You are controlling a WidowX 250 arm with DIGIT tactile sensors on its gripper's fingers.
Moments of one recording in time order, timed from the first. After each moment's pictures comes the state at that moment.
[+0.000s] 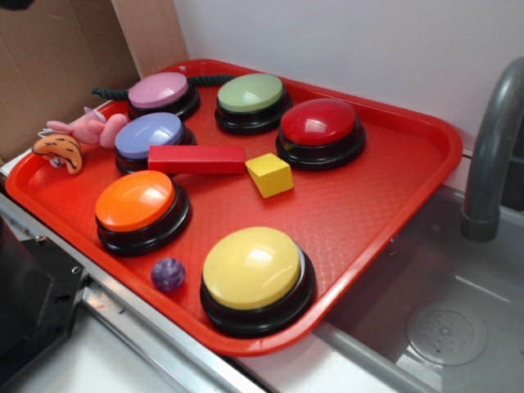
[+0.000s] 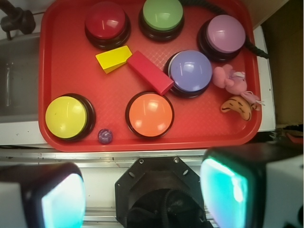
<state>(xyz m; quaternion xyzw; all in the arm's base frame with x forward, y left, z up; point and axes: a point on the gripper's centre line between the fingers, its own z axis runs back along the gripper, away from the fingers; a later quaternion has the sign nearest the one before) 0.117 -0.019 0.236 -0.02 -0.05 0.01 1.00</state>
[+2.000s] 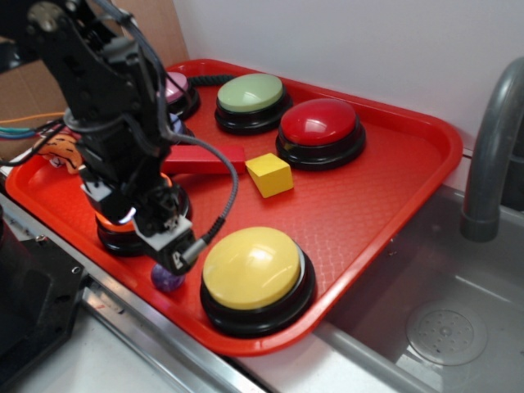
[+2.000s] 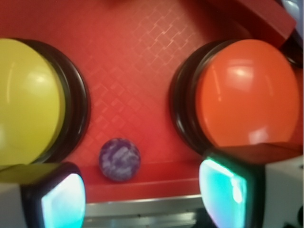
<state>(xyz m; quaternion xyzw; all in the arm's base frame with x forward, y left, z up) 0.127 -0.083 0.057 0.02 -0.01 0.01 1.00</state>
